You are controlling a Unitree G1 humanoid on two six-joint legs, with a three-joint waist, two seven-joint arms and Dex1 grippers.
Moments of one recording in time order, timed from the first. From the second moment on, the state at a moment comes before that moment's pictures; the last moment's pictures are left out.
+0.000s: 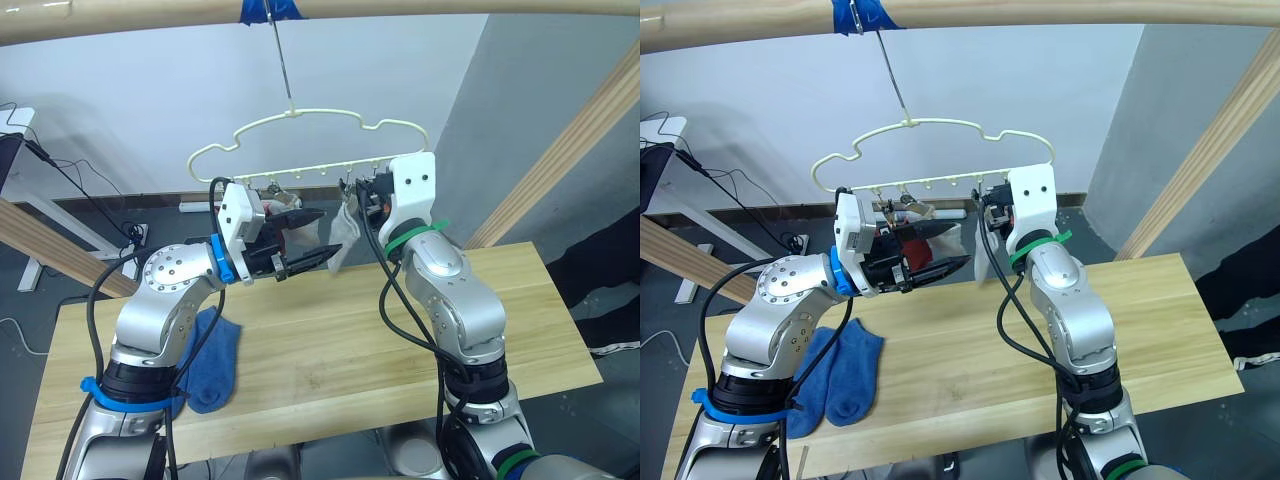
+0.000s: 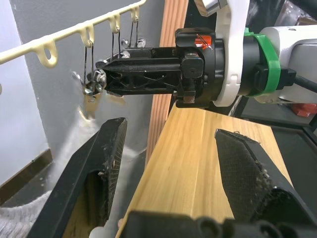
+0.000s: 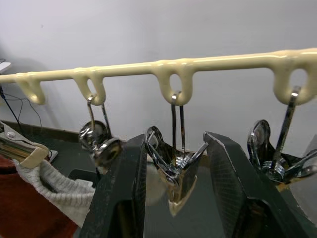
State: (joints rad) left arm -0.42 0.55 -0.01 -0.24 -0.47 0.32 -0.93; right arm -0.57 0.06 0.14 -0.38 0.04 0.79 0.00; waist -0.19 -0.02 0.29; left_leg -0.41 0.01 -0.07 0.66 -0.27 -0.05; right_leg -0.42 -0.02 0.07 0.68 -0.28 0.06
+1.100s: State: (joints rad) left arm -0.42 0.55 -0.02 -0.24 -0.46 0.32 -0.93; right arm -0.54 0.14 0.12 -0.46 0.03 0.88 -0.11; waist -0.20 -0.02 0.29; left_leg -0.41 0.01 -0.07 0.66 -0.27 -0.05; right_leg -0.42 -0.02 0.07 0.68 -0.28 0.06
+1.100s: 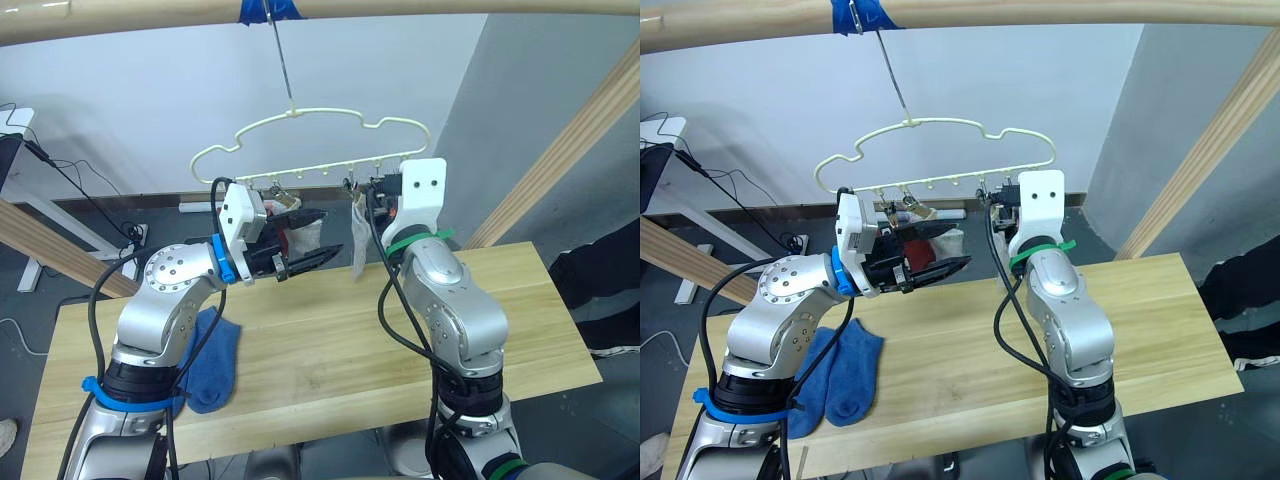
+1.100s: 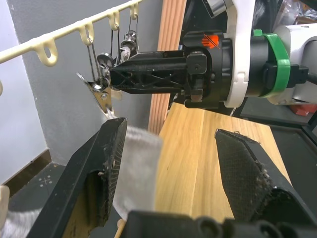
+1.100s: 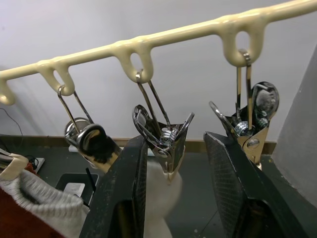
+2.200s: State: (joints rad) left arm -0.42 0.54 -0.03 -0.24 -0.46 0.32 -0.95; right arm -0.56 0.14 0.15 -0.46 0.08 0.89 -0.09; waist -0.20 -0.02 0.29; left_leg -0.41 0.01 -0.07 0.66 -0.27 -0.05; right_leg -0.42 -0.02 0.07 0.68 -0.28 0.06
